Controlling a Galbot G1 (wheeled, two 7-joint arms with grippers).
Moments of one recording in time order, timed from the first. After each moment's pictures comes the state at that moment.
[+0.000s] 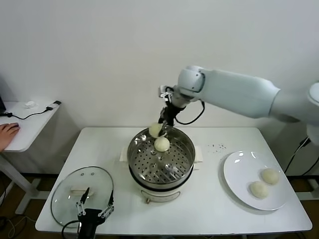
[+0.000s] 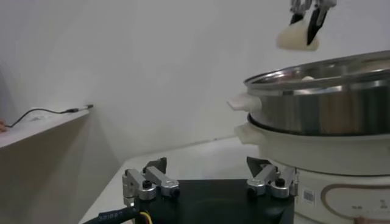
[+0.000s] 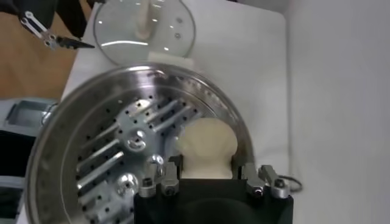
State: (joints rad) left arm 1.81 -1.49 -0.58 -2.01 0.09 -0.16 -0.02; right arm 0.65 1.25 -1.41 1.17 0.80 -0.48 -0.95
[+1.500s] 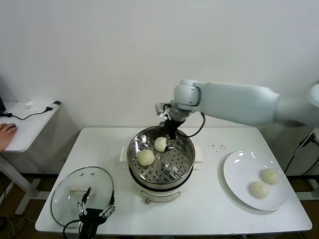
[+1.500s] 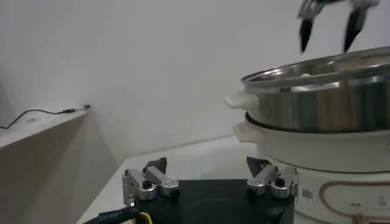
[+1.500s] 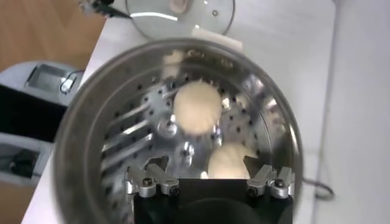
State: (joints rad) left arm 1.80 -1.50 -0.58 -2.01 0.11 -0.15 -0.02; right arm 0.78 1.04 -1.48 1.41 0.68 -0.42 -0.99
